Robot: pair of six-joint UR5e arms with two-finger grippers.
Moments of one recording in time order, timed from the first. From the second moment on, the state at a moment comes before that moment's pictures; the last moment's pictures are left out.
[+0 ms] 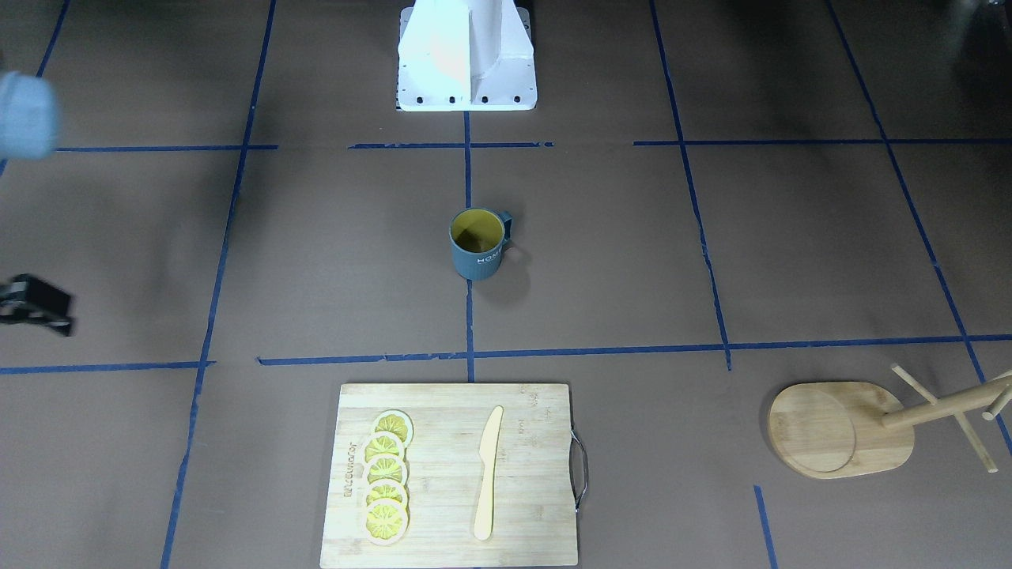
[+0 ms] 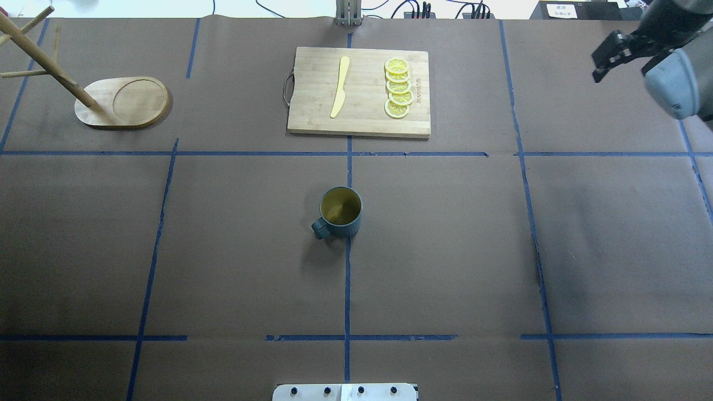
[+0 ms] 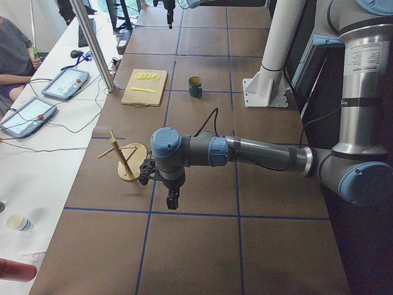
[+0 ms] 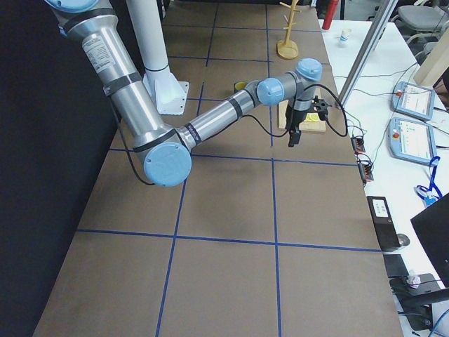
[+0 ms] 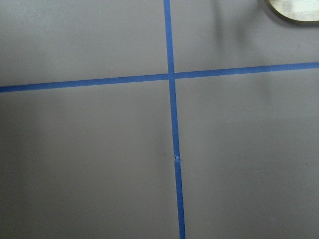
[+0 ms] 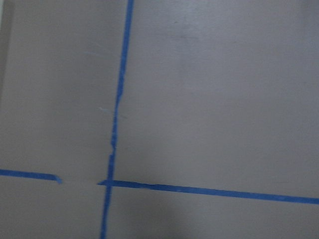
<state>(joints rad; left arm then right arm) -1.56 -1.53 -1.77 -1.43 -2.33 0.07 1.28 -1.14 1.61 -1.78 2.28 0.26</state>
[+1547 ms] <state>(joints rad) -1.42 -1.55 -1.77 -2.17 -2.56 0.02 1.56 -1.70 1.78 -1.69 2.30 -0.13</state>
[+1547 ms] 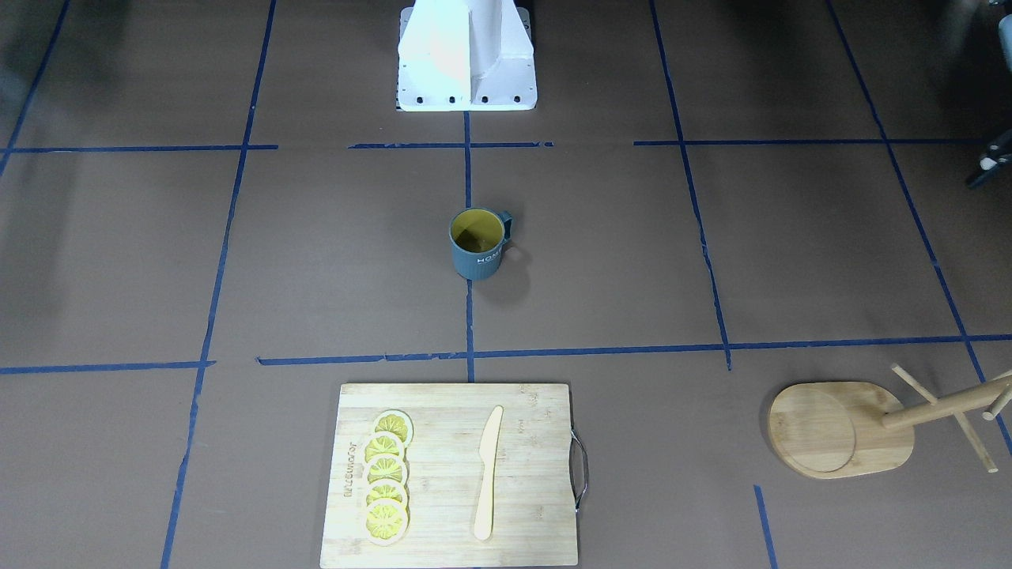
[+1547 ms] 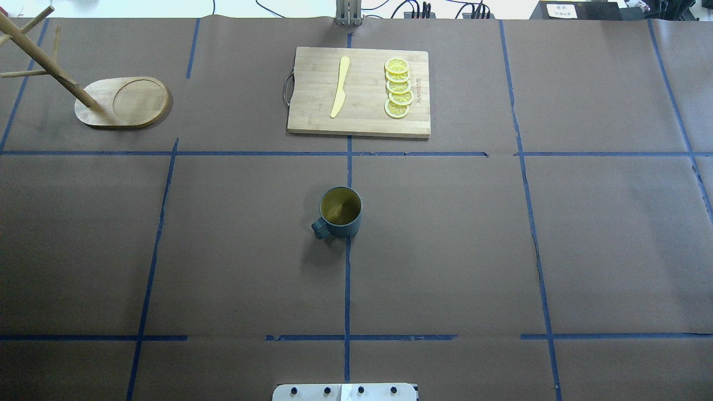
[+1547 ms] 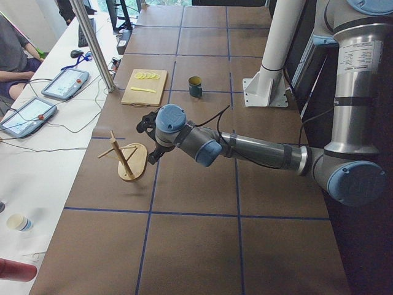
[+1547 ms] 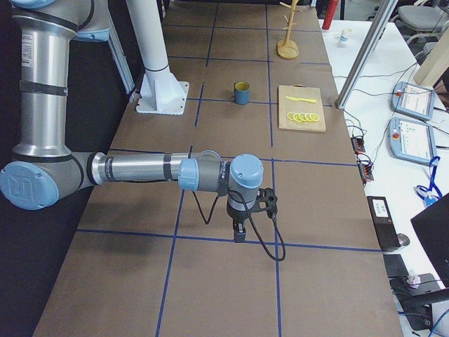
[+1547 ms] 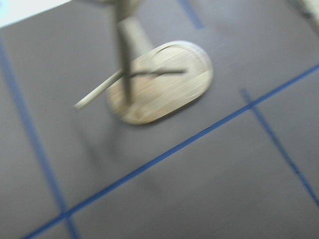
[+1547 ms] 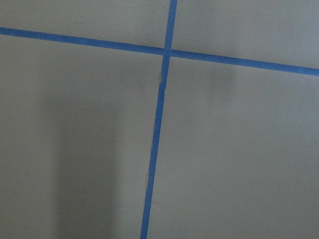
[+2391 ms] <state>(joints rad) -0.78 -1.70 -1.77 -2.66 -1.94 -0.41 1.56 -1.69 1.79 -1.69 2.30 -0.12</state>
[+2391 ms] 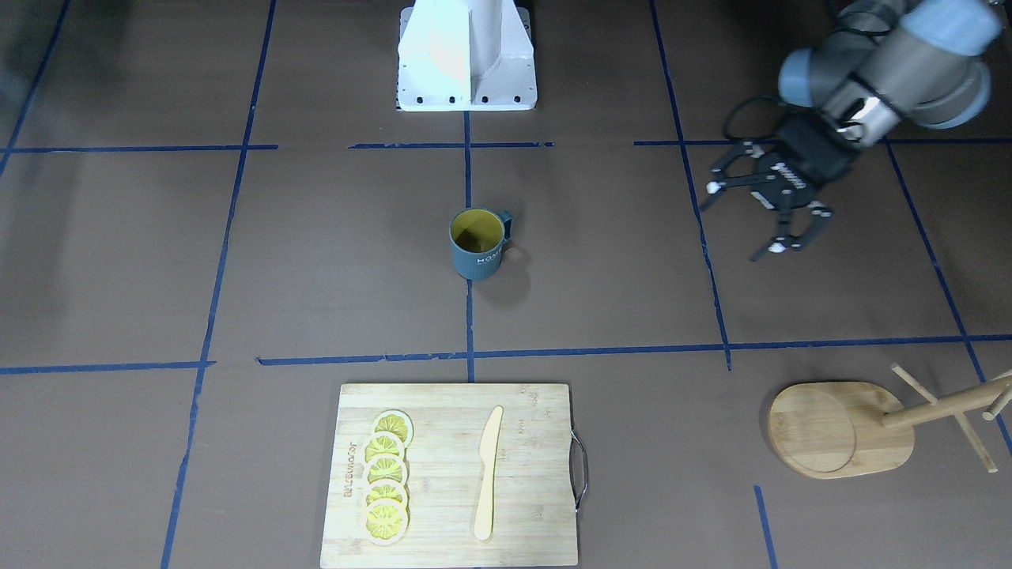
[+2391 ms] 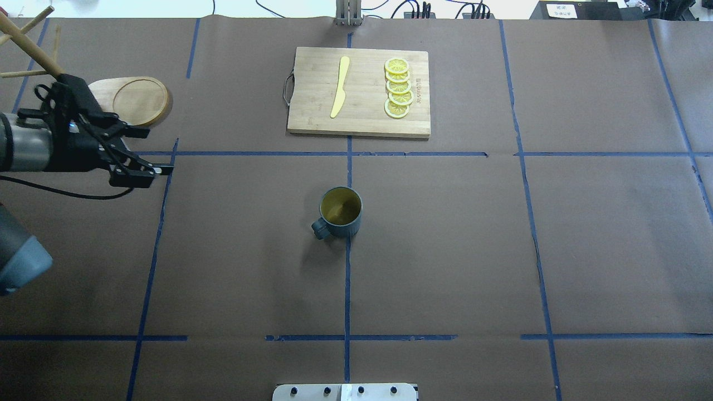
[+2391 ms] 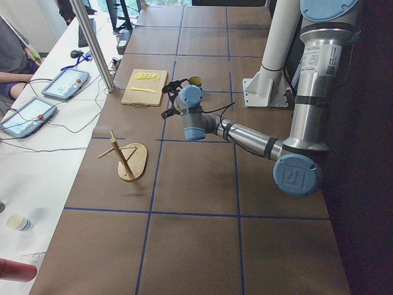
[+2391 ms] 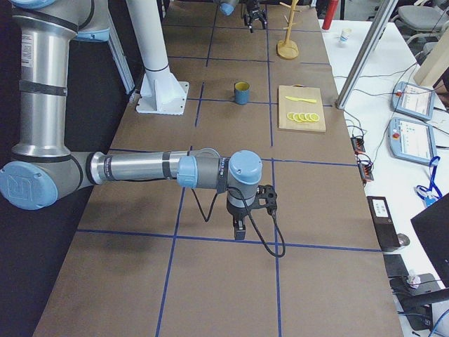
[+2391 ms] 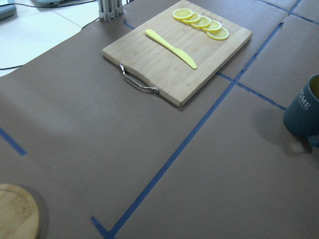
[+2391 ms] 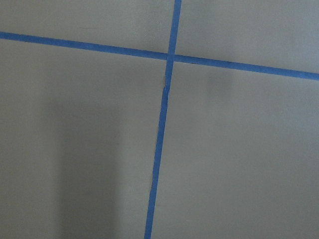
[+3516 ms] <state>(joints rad) -0.31 -1.95 -1.62 -2.67 -1.41 -0.42 1.56 -1.69 1.79 -1.69 2.30 -0.11</state>
